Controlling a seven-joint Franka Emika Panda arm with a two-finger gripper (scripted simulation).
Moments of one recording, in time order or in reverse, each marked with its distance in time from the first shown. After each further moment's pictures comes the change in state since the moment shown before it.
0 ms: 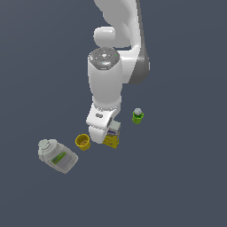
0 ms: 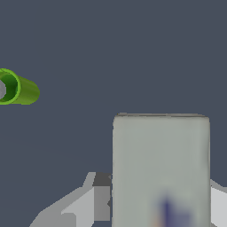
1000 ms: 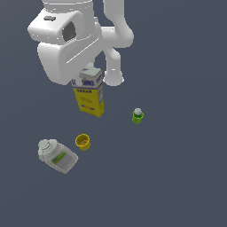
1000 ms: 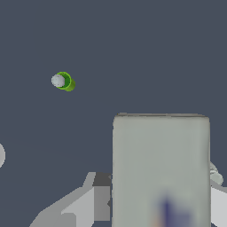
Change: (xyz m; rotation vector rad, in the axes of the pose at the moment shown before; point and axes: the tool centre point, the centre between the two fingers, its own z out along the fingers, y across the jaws) arm -0.073 -0.013 -0.210 -0.002 0.002 0.000
